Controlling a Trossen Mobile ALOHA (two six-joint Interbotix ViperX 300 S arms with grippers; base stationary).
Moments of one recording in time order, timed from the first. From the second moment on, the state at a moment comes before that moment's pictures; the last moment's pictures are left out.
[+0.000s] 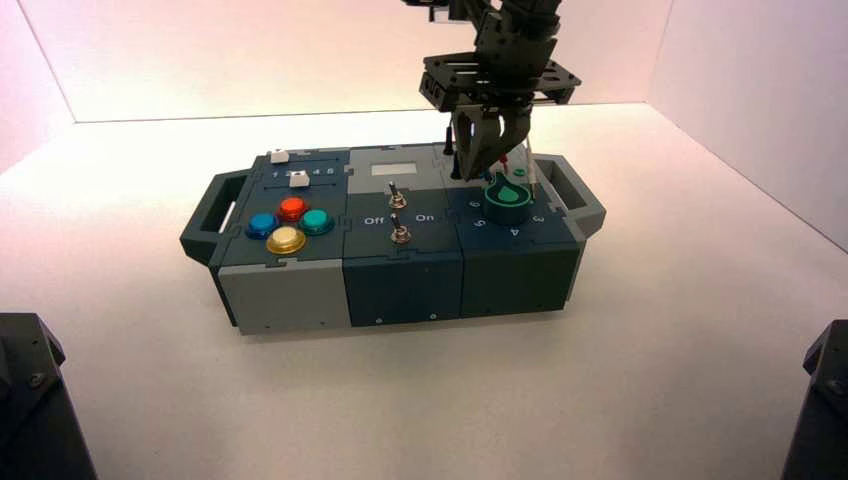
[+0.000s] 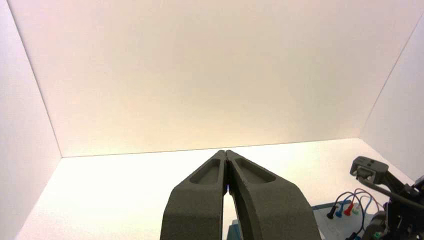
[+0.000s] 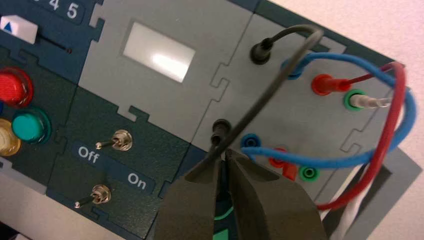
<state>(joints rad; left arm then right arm) -0.09 -1.48 1.12 -0.08 0.50 -0.01 0.64 0.12 0.60 0.15 0.61 0.02</state>
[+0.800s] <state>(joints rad) -0.09 -1.48 1.12 -0.08 0.50 -0.01 0.64 0.14 0.53 0.15 0.65 0.02</state>
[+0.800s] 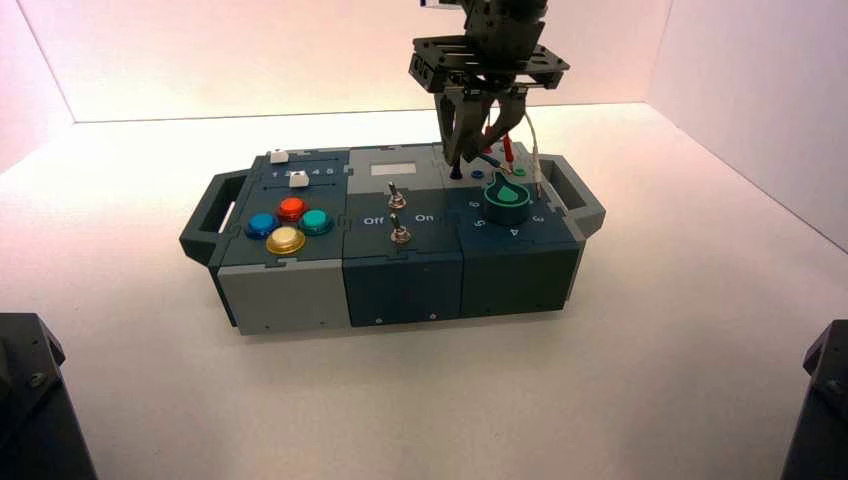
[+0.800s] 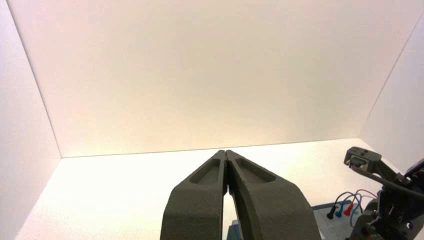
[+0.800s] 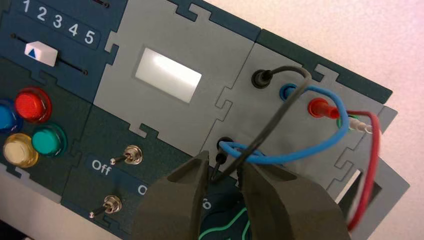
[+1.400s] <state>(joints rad) -0.09 -1.48 1.12 -0.08 0.50 -0.01 0.64 0.20 0.49 0.15 0.65 0.02</state>
